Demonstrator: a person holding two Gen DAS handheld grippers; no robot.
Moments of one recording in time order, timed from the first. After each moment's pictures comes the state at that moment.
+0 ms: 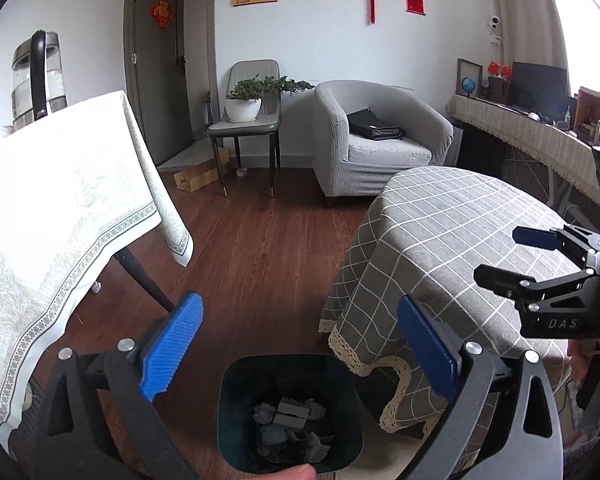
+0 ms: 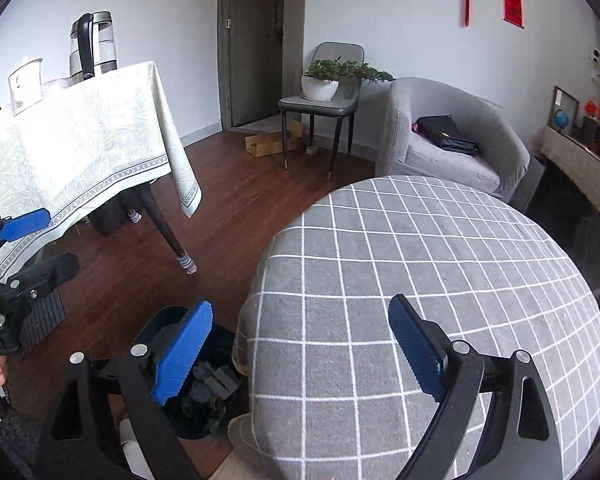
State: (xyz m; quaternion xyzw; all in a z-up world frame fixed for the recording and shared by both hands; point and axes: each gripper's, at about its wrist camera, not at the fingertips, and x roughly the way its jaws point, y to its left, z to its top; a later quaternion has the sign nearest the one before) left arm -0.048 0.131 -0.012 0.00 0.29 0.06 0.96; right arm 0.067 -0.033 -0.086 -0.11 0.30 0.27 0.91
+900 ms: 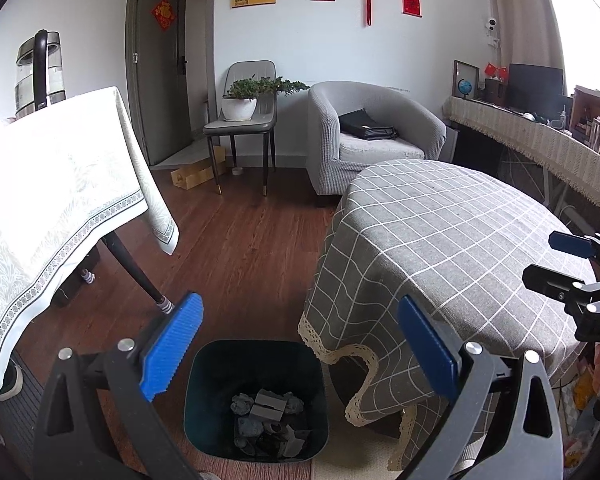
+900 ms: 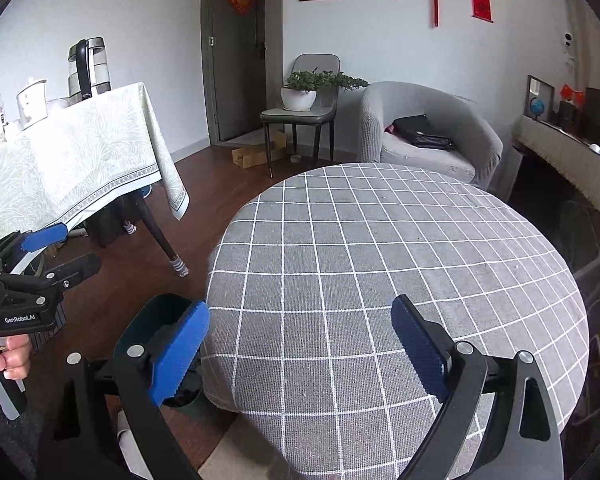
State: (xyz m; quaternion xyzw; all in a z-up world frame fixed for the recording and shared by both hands) left arm -0.061 0.089 -0.030 -0.02 0.28 0.07 0.96; right arm 0.022 -0.116 -0.086 -0.09 0.28 0.26 0.92
